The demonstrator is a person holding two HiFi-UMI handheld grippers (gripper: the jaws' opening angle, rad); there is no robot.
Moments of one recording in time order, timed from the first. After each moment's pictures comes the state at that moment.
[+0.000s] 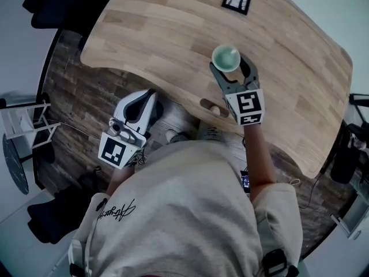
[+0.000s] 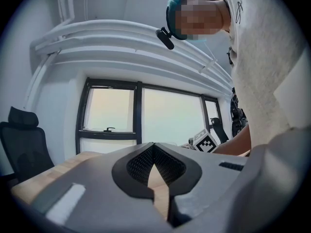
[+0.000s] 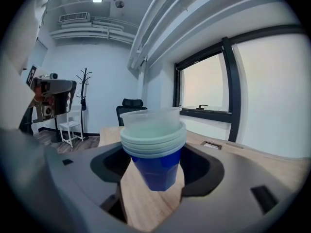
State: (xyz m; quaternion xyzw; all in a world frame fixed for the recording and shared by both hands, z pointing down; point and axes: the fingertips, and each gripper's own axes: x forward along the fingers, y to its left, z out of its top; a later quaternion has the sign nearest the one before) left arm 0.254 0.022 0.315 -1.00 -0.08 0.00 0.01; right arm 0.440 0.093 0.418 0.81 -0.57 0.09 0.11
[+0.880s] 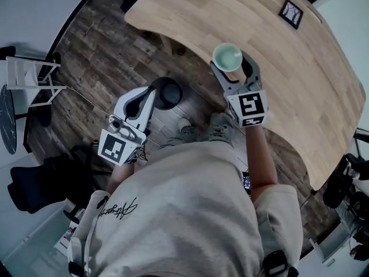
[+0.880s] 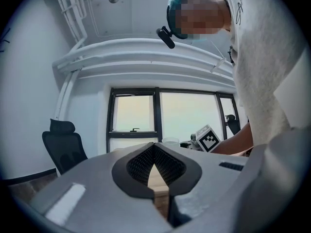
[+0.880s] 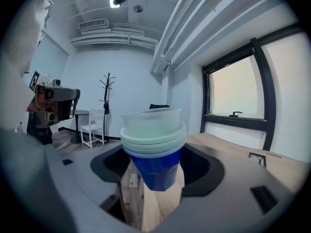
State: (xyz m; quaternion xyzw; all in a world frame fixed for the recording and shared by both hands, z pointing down) left arm 0.070 -0.059 0.318 -1.00 0.03 0.01 0.03; right arm 0.265 -0.027 0.396 0.74 -0.66 0.04 0.11
